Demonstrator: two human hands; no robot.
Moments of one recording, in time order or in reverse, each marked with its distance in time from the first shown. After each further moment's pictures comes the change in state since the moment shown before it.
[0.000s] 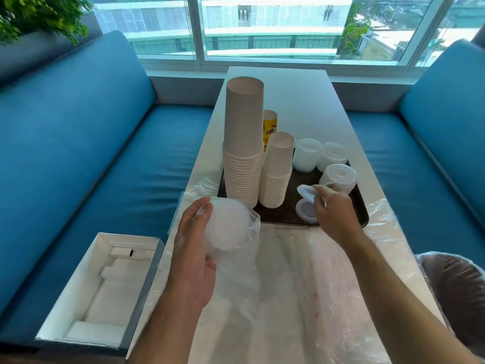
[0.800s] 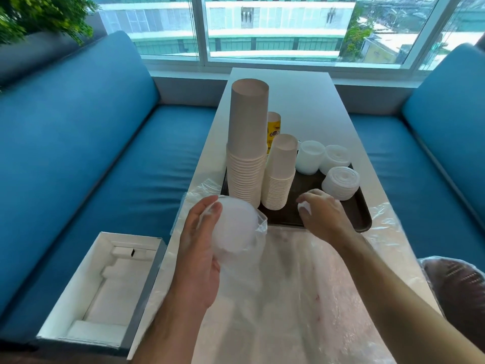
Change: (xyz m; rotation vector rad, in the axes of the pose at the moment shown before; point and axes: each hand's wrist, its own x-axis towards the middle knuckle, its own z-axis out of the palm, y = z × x) left_hand -0.005 0.004 0.007 0.033 -0.055 0.028; right_hand 0.007 -0.012 0.011 -0.300 -0.196 -0.089
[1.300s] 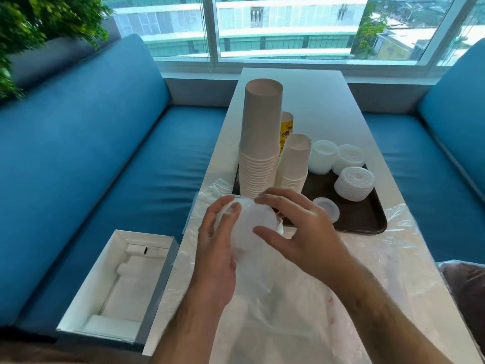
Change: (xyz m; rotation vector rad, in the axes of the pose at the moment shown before) left_hand -0.001 0.000 0.002 0.084 -0.005 -0.023; right_hand -0.067 -0.110 -0.046 0.482 0.151 -0.461
